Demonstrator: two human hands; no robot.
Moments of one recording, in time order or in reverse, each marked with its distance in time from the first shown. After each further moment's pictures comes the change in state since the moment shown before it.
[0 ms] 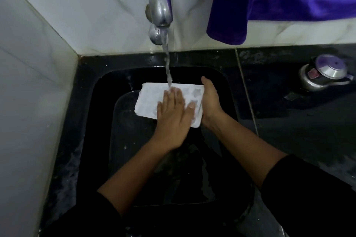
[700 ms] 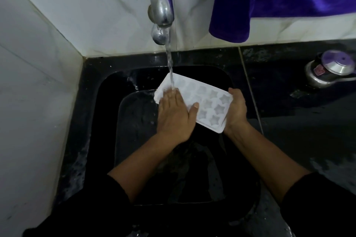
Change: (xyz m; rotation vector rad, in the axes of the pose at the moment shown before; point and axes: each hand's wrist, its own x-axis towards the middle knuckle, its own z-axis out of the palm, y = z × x) left_hand 0.012 0.001 -0.005 0.348 -0.003 -0.117; right_hand -0.013 0.007 -0.048 0.175 0.213 -0.065
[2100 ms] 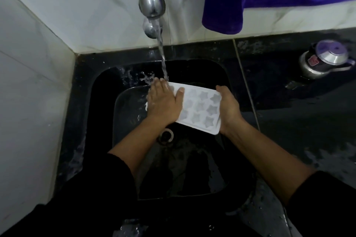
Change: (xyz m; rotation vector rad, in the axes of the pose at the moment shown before) left_hand 0.033 -0.011 -0.006 -0.006 -0.072 -0.151; right_hand -0.001 0.006 -0.007 -0.197 0.020 0.047
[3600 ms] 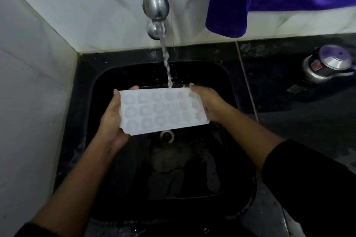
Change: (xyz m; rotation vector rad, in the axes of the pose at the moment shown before) left_hand -0.061 -0.085 -0.051 -1.676 0.010 -0.169; right_hand 0.043 0.000 0.038 -0.356 -0.359 0.051
